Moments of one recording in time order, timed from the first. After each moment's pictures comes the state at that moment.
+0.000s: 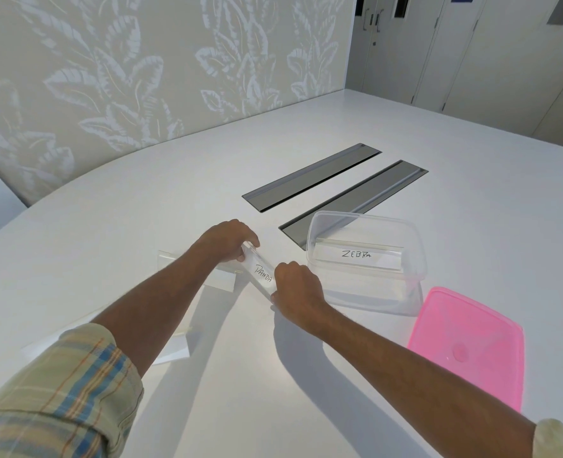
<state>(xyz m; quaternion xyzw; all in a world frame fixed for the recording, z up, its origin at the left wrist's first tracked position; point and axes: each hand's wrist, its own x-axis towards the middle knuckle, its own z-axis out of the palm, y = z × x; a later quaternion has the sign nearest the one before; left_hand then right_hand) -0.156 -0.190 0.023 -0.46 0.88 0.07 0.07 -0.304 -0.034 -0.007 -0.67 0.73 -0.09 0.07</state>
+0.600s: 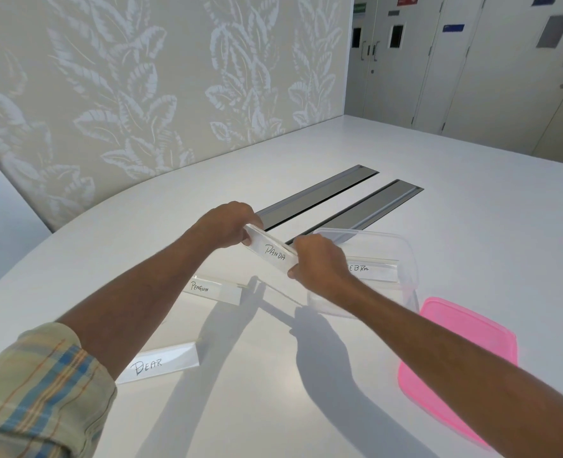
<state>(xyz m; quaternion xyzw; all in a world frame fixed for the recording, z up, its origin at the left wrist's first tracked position) -0.160 -0.170 0.120 -0.45 0.89 0.01 -0.01 -0.345 -0.031 0.086 -0.66 0.73 -0.14 0.01</state>
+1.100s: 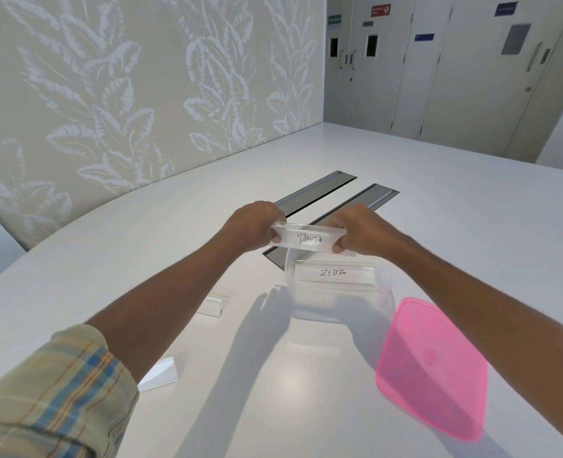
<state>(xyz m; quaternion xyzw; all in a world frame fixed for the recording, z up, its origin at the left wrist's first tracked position) -0.255 -0.139 0.136 -0.40 0.92 -0.02 -0.06 -0.490 -0.034 0.131 -0.68 0.71 -0.15 0.09</state>
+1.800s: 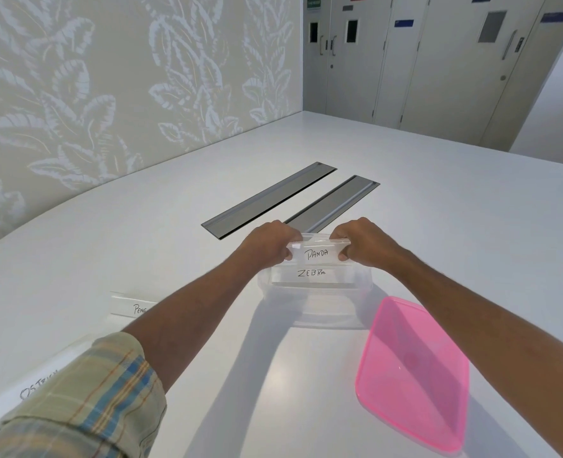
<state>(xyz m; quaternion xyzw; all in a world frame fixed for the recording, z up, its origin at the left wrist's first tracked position) -0.340 -0.151 0.064 -0.37 0.93 0.05 -0.03 -0.562 -0.045 0.069 -0.65 0.74 -0.13 0.11</state>
